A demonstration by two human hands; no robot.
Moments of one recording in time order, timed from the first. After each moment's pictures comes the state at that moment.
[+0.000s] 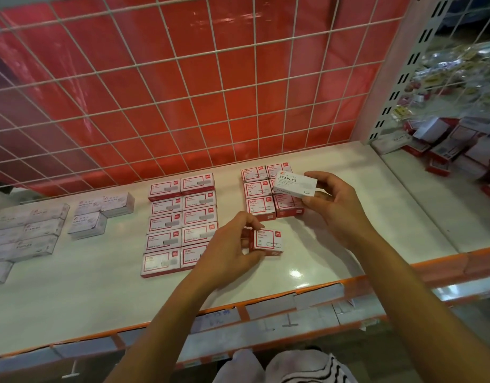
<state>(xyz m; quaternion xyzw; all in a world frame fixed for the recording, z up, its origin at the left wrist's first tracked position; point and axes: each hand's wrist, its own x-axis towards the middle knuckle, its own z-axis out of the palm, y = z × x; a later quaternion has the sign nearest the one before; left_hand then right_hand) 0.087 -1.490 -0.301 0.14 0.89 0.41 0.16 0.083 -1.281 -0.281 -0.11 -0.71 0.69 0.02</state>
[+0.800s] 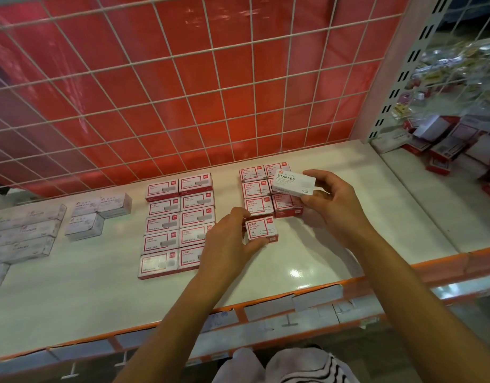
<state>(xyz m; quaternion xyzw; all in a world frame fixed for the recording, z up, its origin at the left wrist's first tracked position) 0.084 -1.475 -0.305 0.09 0.94 0.32 0.04 0.079 -1.280 -0.281 -0.11 -0.71 0.70 0.02</state>
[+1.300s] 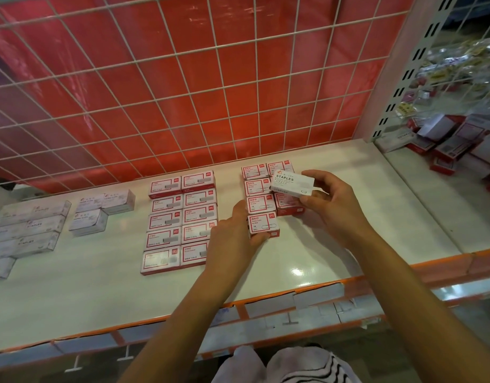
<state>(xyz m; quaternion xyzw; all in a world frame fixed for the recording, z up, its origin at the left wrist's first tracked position) 0.084 -1.468 -0.300 0.08 0.96 0.28 0.02 0.080 -1.283 -0.284 -0.11 -0.70 0.70 0.00</state>
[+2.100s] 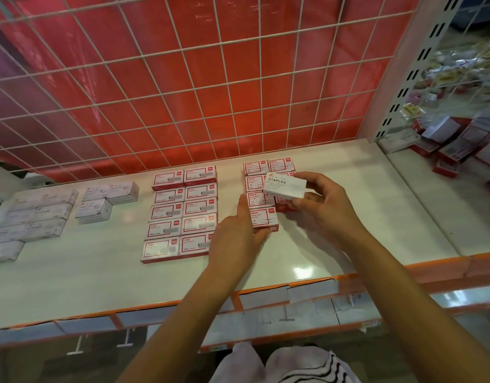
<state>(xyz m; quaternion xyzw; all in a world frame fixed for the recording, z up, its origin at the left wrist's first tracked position) 0.093 -1.457 -0.299 0.06 0.97 0.23 0.02 0.084 -1.285 -0.285 -0.06 -0.71 0.70 -0.03</state>
